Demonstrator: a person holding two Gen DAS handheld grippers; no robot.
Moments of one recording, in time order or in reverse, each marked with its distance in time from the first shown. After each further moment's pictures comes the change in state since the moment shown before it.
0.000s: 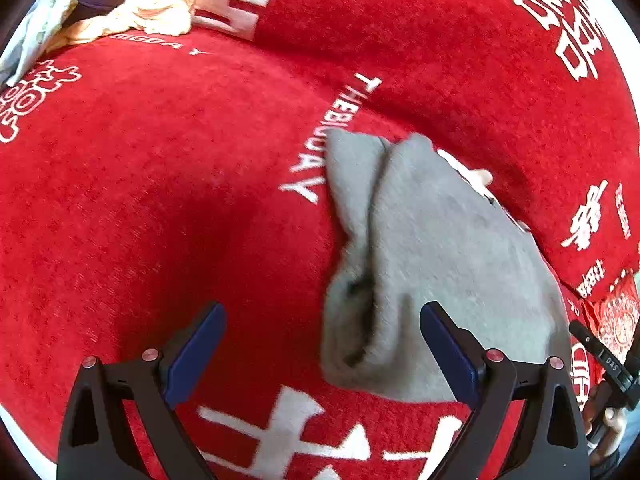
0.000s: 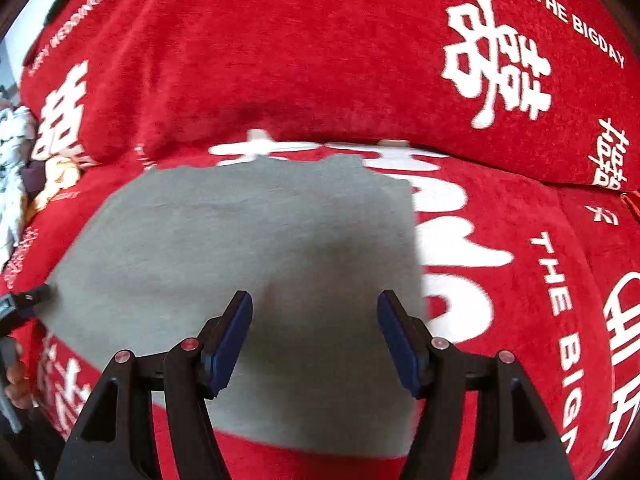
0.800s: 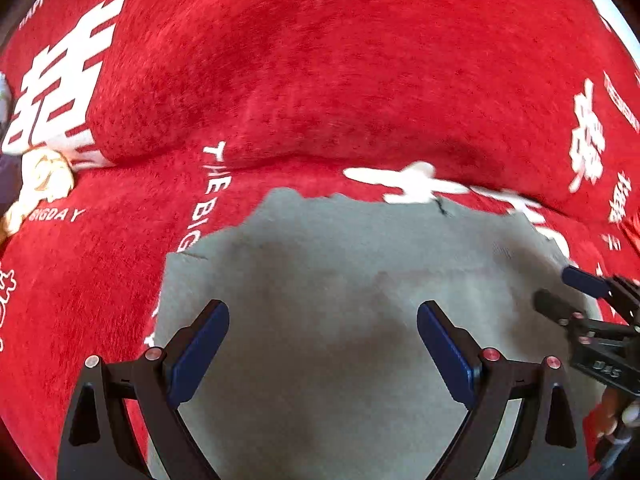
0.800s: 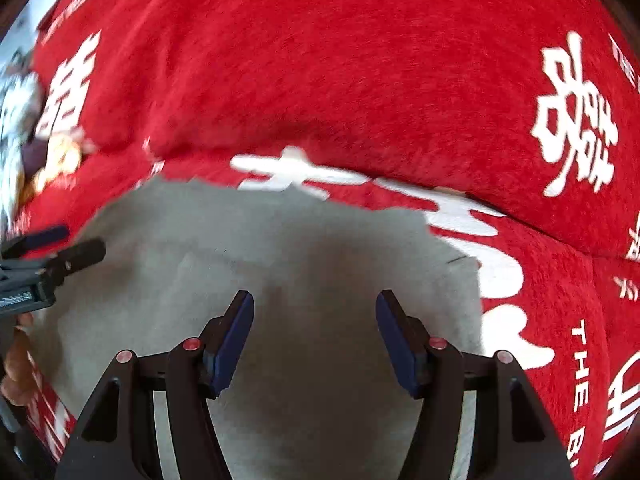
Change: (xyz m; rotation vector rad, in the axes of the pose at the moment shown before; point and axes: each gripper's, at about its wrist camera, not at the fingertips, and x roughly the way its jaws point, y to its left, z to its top) left arm 0.056 -0.168 0.043 0.417 -0.066 0.155; right arm 0.064 0.039 0.053 -0.159 0.020 -0.012
